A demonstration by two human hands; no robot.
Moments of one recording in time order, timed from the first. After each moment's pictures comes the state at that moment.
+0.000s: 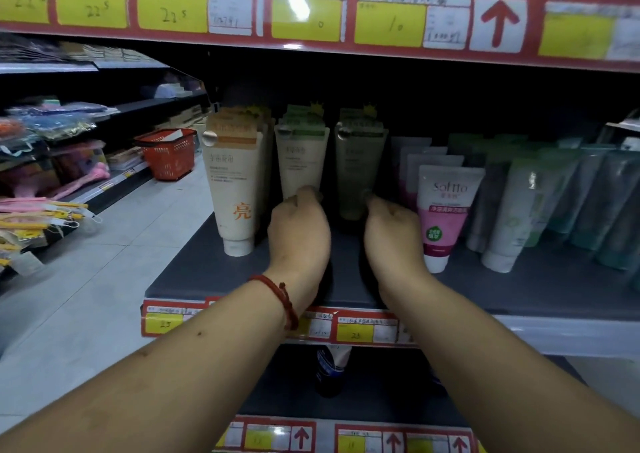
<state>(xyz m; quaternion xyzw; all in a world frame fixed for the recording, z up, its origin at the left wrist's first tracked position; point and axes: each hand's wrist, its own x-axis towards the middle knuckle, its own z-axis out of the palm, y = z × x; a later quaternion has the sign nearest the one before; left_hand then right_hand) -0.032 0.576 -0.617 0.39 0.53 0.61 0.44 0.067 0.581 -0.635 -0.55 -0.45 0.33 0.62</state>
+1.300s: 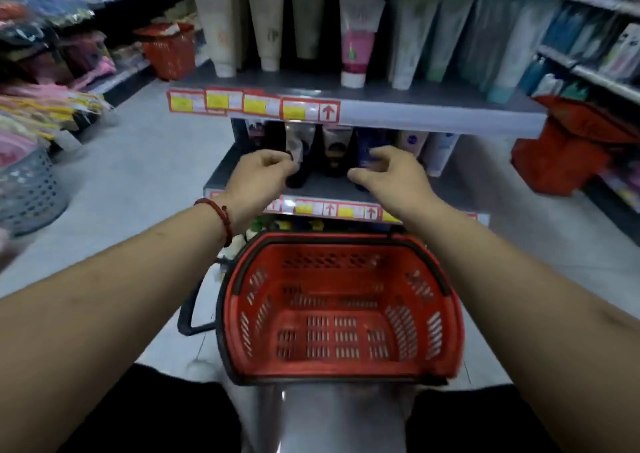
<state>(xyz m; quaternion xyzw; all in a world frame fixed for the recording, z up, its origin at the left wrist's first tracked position) -0.023 0.322 -0.706 0.53 0.60 0.43 0.41 0.184 0.319 -0.698 -0.65 -0.61 0.27 0.36</state>
